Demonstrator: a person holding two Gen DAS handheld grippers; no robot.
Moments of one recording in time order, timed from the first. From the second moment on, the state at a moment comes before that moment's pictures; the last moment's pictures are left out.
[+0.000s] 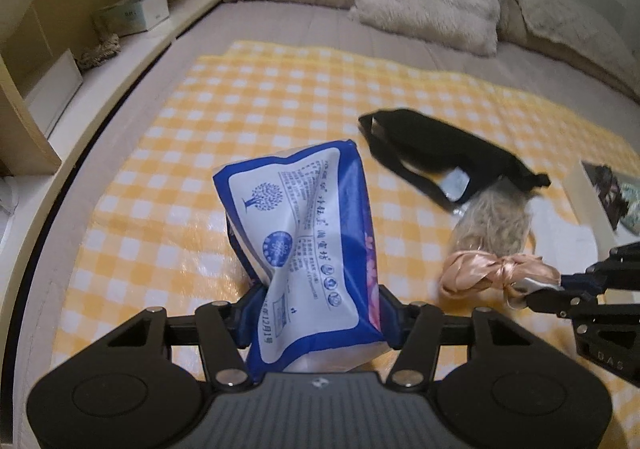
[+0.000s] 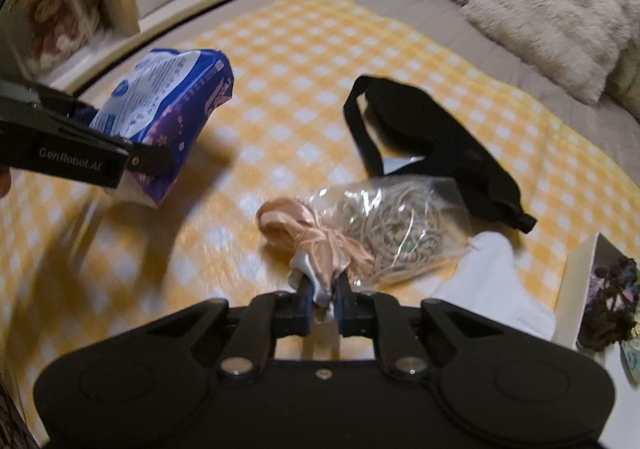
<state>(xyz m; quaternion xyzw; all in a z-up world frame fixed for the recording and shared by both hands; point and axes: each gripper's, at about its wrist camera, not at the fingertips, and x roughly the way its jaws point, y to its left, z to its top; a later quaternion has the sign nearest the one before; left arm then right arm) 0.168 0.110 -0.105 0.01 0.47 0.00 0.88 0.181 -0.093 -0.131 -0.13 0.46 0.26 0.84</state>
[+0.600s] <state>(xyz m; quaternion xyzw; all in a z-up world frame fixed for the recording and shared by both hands) 0.163 0.108 -0.104 0.01 0.48 -0.01 0.88 0.168 -0.088 -0.155 -0.21 0.46 0.30 0.81</state>
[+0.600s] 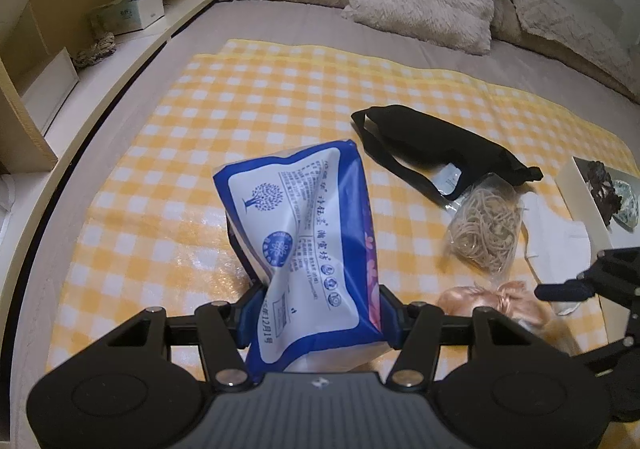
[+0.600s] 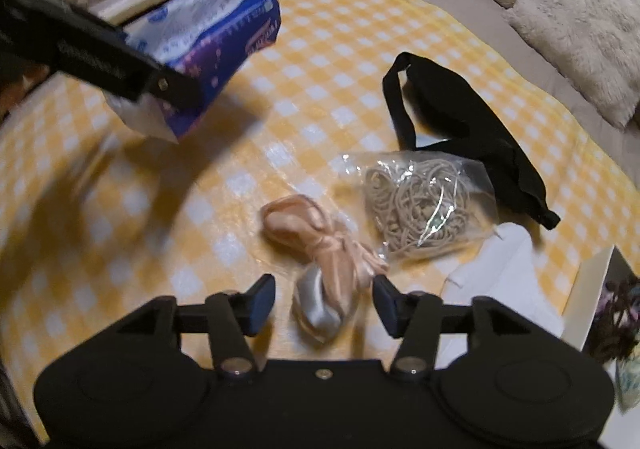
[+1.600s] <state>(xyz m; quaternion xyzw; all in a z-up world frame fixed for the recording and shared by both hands) 0.155 0.121 -0.073 -0.03 0.41 0.02 0.91 0.171 -0.105 -0.105 -0.14 0.38 0.23 0.88</state>
